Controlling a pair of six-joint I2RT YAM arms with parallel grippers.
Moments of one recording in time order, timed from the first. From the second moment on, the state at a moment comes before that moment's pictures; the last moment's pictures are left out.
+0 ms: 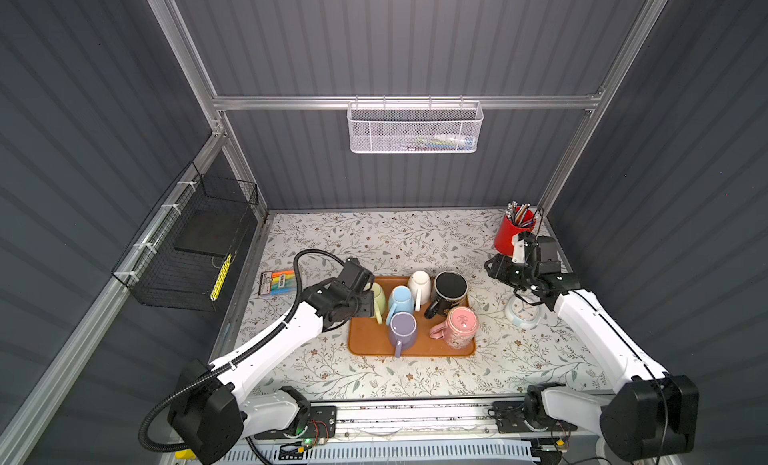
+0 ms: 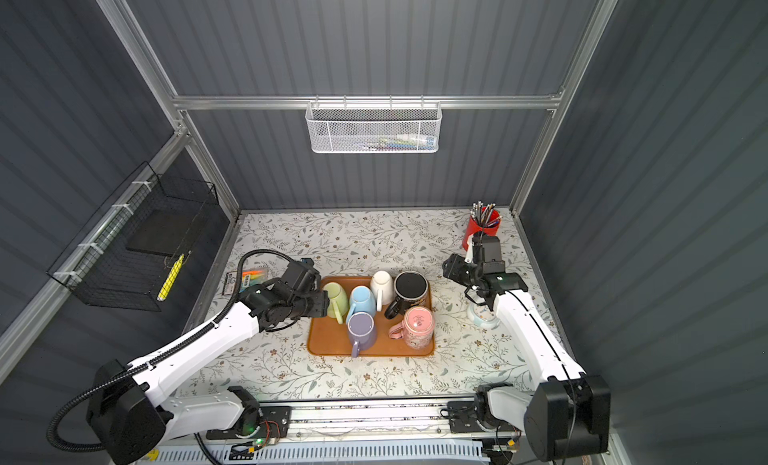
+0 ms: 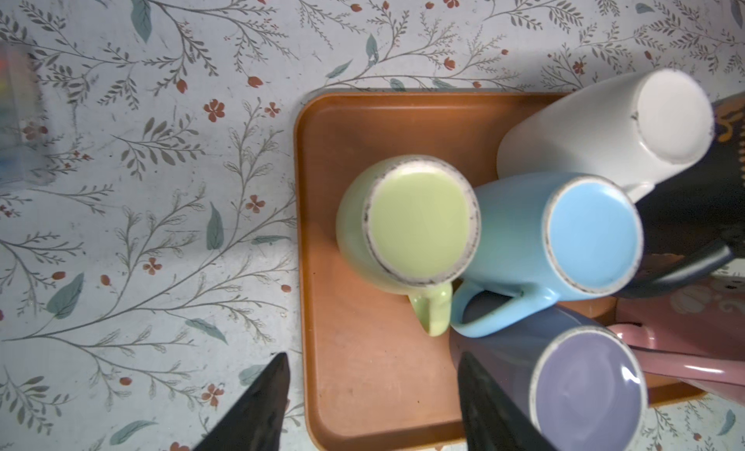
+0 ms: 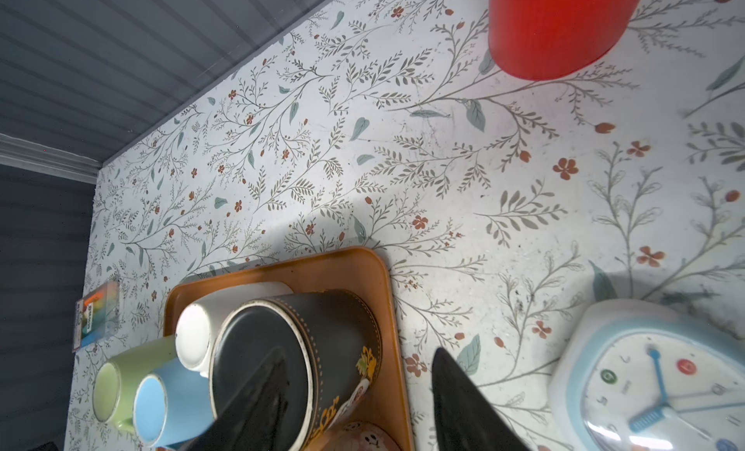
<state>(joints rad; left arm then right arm) -0.68 1.24 0.96 -0.74 -0.17 -0.52 0.11 1.19 0.92 -0.50 -0.18 0.50</state>
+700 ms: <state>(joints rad) -0.76 1.39 0.94 -0.63 -0.31 -0.64 0.18 1.07 0.84 -0.45 -0.18 0.52</state>
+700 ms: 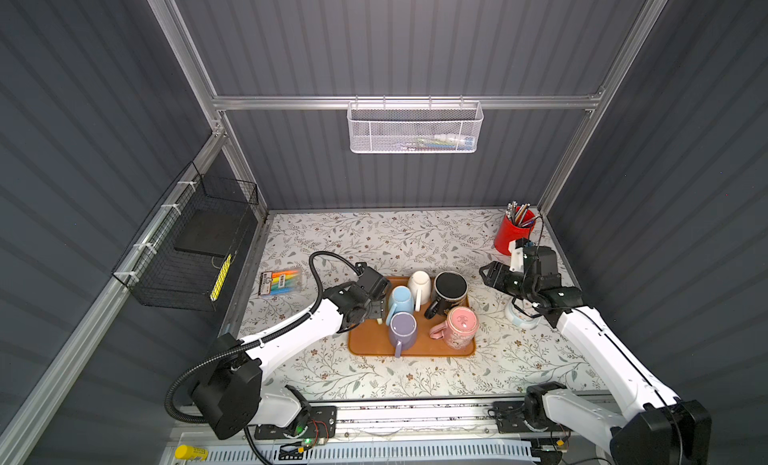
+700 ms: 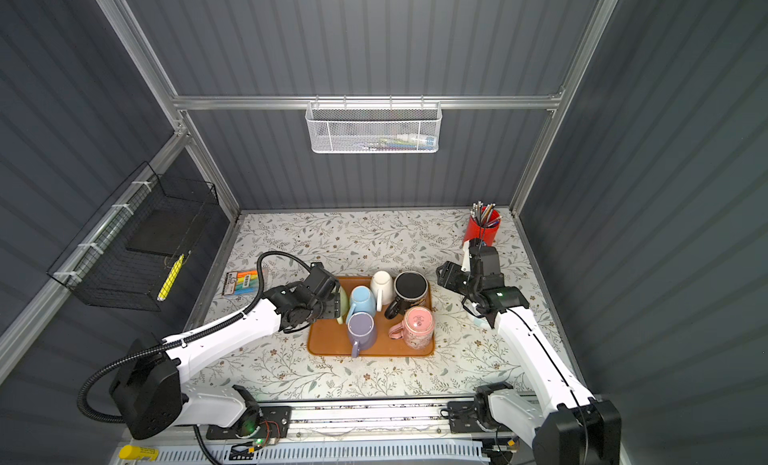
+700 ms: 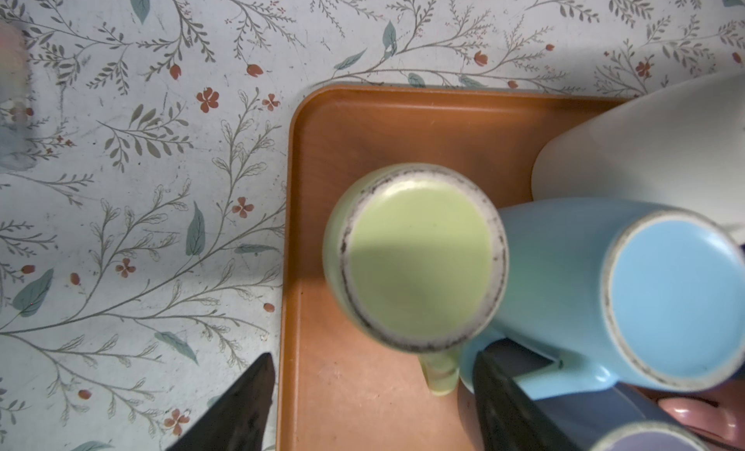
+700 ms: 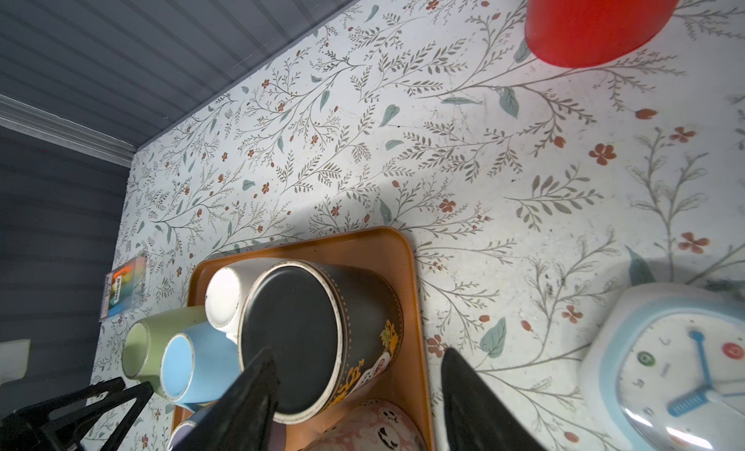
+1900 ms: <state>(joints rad) -0.76 1.49 0.92 -0.64 -0.31 -0.60 0.26 1.11 0.85 -0.45 -0.19 0.53</state>
